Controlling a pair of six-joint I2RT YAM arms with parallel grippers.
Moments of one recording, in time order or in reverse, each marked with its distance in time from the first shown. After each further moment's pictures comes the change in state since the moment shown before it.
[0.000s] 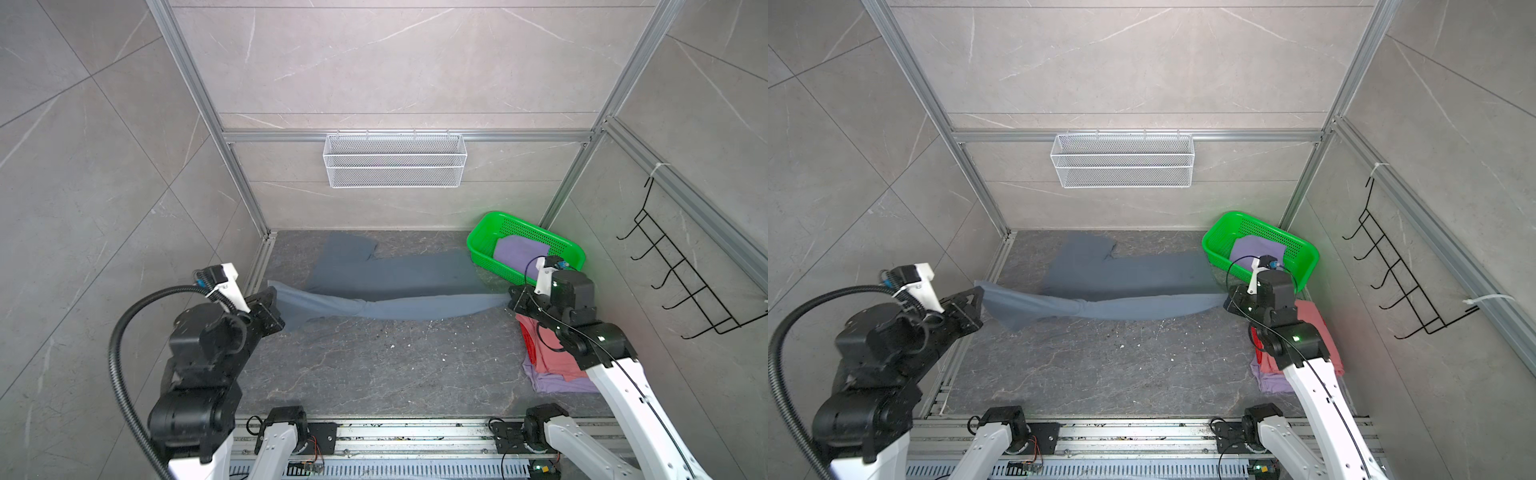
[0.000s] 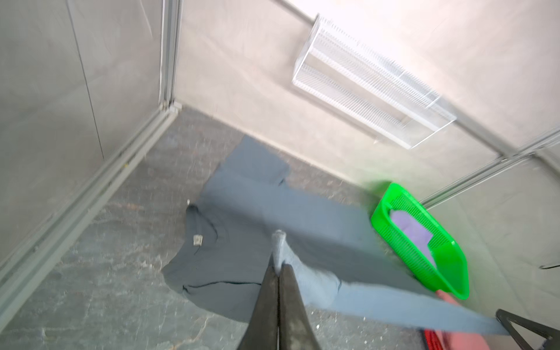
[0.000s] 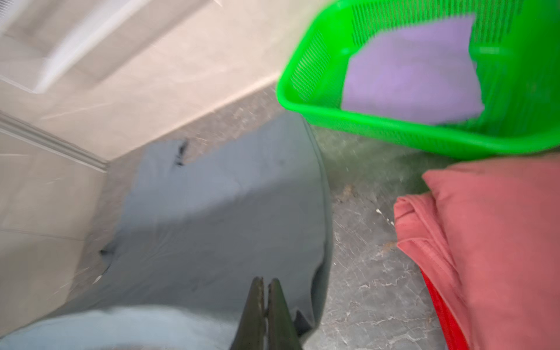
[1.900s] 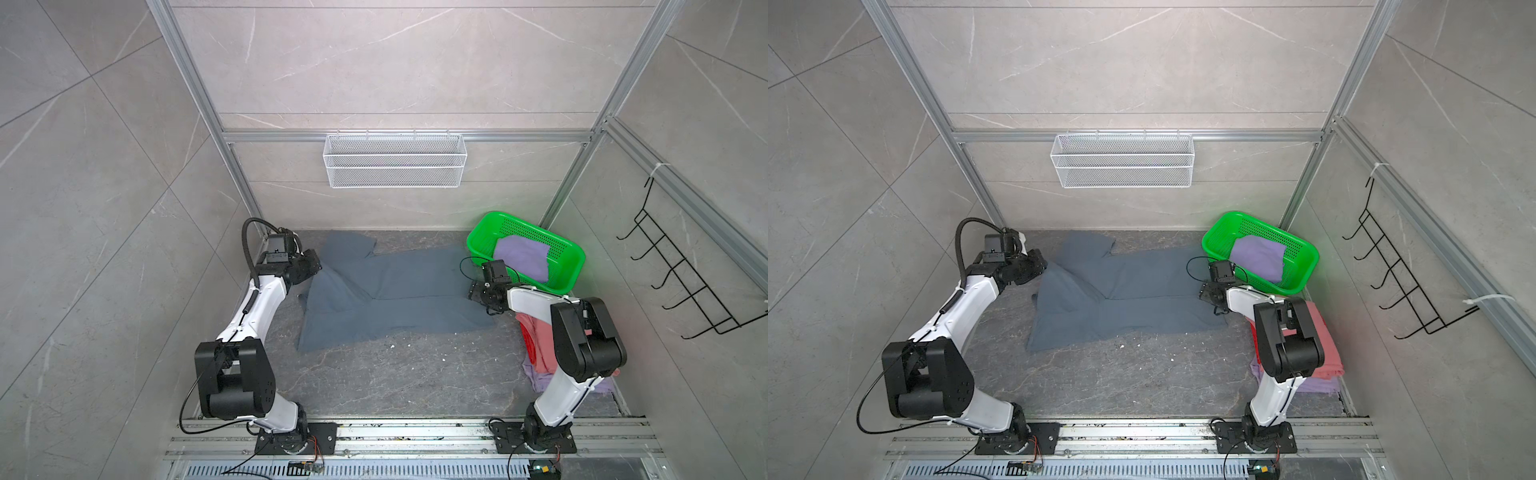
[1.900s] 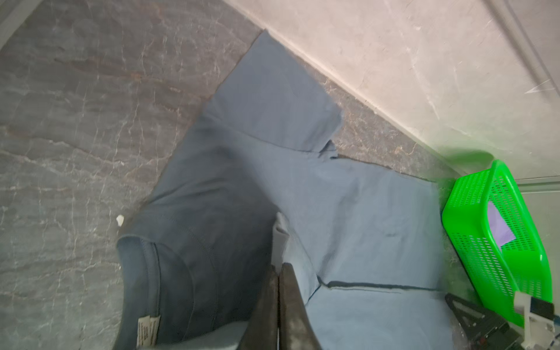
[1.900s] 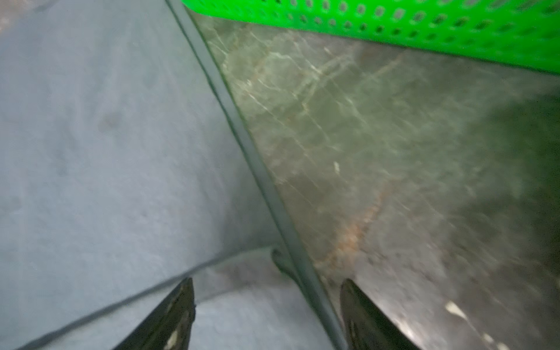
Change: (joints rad) left arm 0.000 0.861 -0.211 0.571 0.133 -0.020; right arm 0.001 0.972 -0.048 0.535 0.169 0.064
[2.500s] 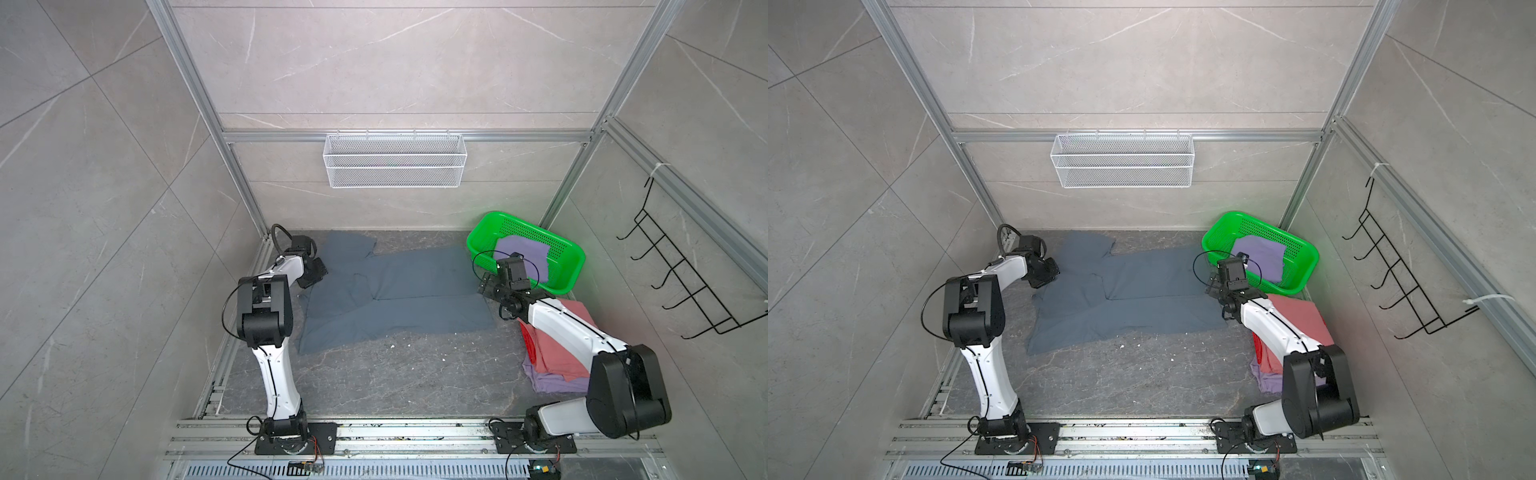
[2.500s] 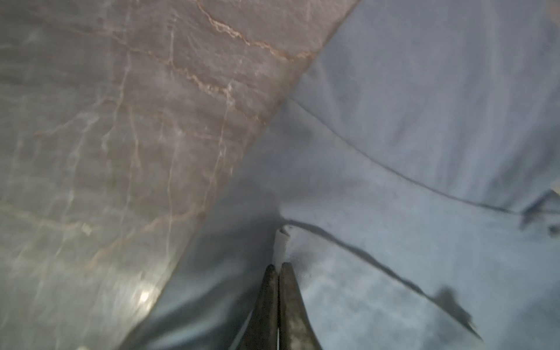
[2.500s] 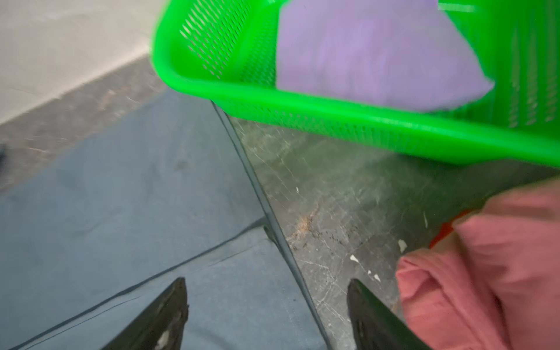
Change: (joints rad) left arm 0.000 0.523 0.266 -0.027 -0.134 -0.004; right arm 0.021 -0.317 -0.089 -0.119 0.135 -0.015
